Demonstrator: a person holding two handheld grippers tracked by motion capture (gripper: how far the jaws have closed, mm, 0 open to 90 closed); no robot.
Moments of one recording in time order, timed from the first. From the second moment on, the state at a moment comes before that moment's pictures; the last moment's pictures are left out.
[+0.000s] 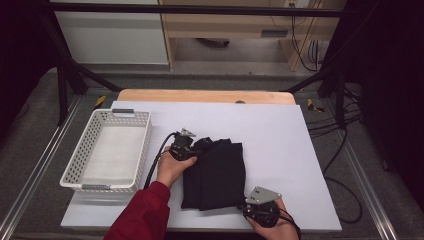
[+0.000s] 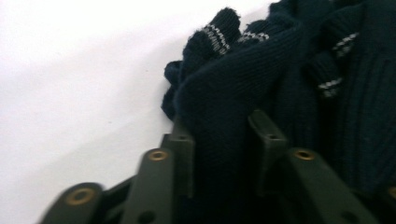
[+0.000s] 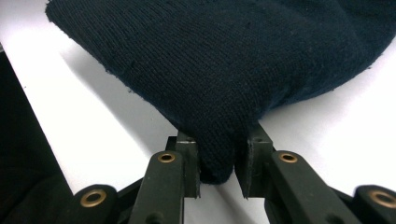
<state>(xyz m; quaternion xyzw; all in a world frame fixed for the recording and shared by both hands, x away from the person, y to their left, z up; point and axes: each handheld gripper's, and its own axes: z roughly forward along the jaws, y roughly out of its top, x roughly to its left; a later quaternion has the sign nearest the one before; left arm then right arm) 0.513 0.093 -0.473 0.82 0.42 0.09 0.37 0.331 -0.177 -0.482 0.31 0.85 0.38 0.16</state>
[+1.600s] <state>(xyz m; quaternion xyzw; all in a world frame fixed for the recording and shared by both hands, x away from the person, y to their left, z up) 0.456 0.089 -0.309 0.84 0.30 0.23 0.39 0.340 -0.150 -0.388 0.25 0.84 0.43 0.20</state>
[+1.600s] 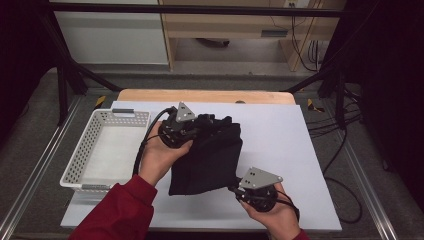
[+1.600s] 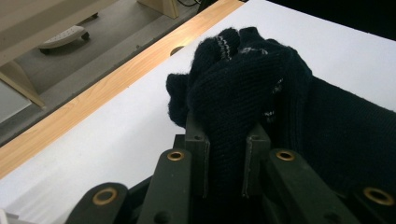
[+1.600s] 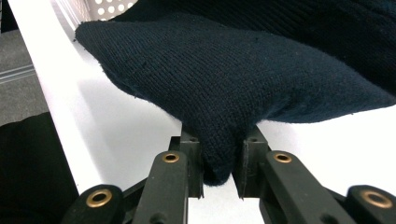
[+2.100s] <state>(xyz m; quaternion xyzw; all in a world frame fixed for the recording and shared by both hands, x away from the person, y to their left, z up) 0.459 0.118 -0.285 0.83 0.31 0.25 0.39 0.360 -0.127 -0.370 0.22 0.85 0.44 0.20</state>
